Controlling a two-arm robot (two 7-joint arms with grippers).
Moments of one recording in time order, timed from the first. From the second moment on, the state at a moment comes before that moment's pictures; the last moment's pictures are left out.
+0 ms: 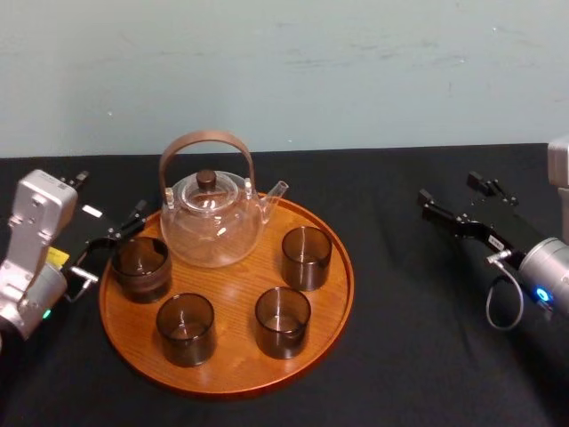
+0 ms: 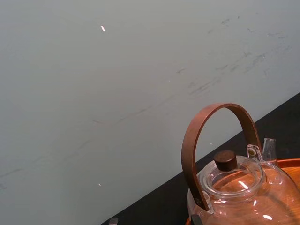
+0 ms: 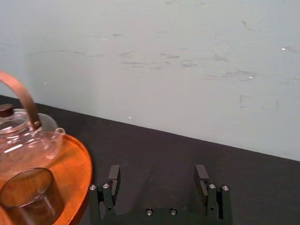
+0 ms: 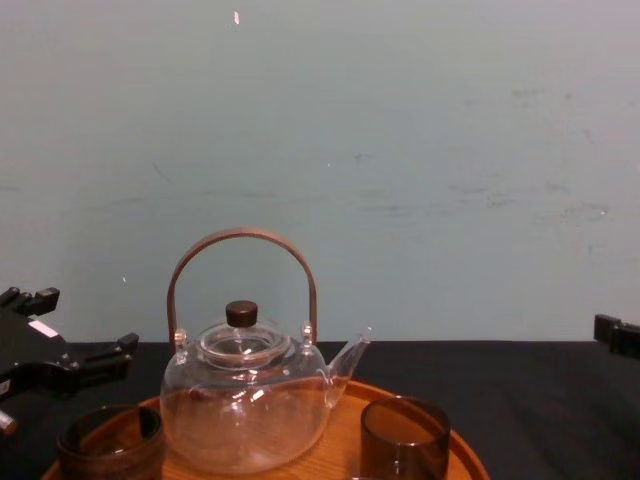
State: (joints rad) left arm -0.20 0.60 0.45 -1.41 -0.25 -0.12 0.03; right arm 0.13 0.49 -0.24 -1.49 0.47 0.06 0.23
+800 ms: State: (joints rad) left arm -0.20 0.60 0.45 -1.41 -0.25 -0.12 0.03; right arm 0.14 0.44 -0.24 -1.44 0.41 0.02 0.21
